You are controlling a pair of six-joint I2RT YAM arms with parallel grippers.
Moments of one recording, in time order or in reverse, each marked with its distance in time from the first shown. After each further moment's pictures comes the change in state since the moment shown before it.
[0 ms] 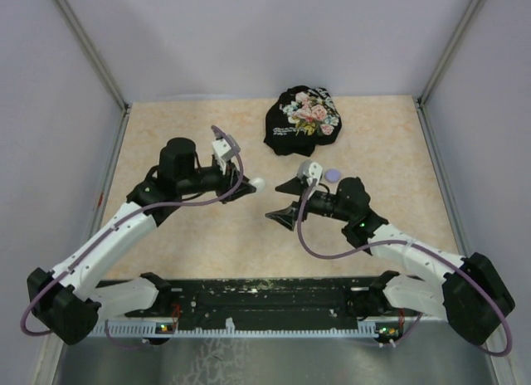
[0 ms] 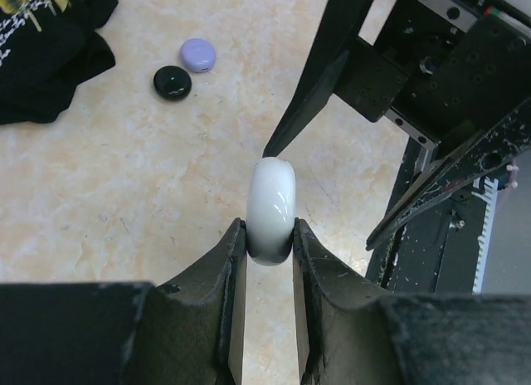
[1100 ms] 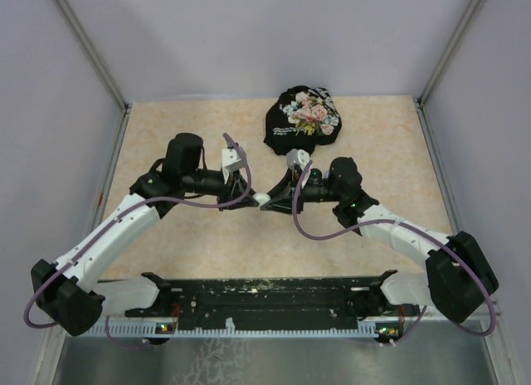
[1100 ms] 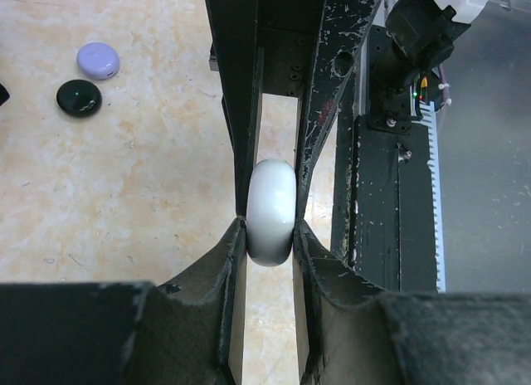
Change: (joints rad) left arm -0.004 0.071 0.096 -0.182 0.291 0.247; right arm -0.053 0.173 0.192 0.003 -0.402 0.065
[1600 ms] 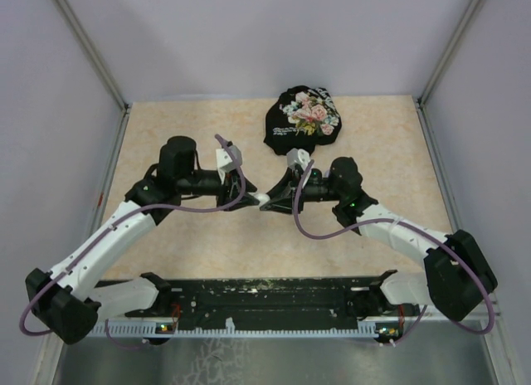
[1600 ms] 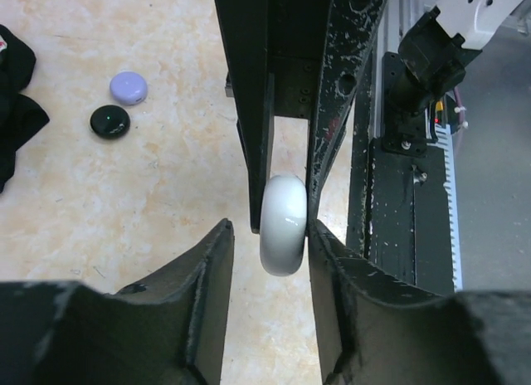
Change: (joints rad) left arm -0.003 -0.060 -0.047 0.093 -0.040 -0.045; right arm -0.003 0.014 0.000 0.056 -0.034 0.032
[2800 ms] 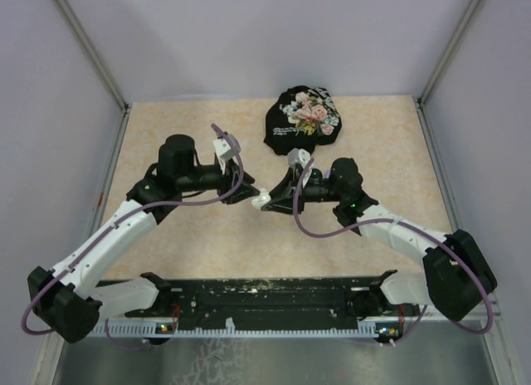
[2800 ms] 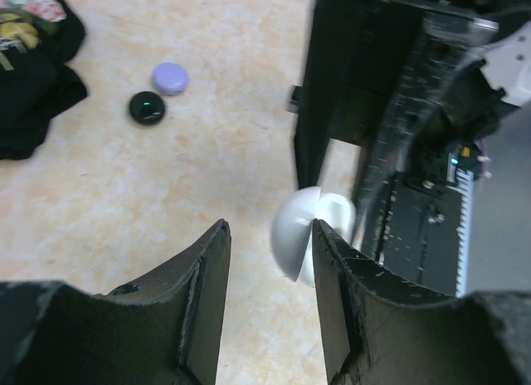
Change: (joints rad) left arm 0.011 0.013 -0.013 0.084 -0.119 -0.159; right arm -0.009 0.002 -0.011 0.000 0.020 0.018
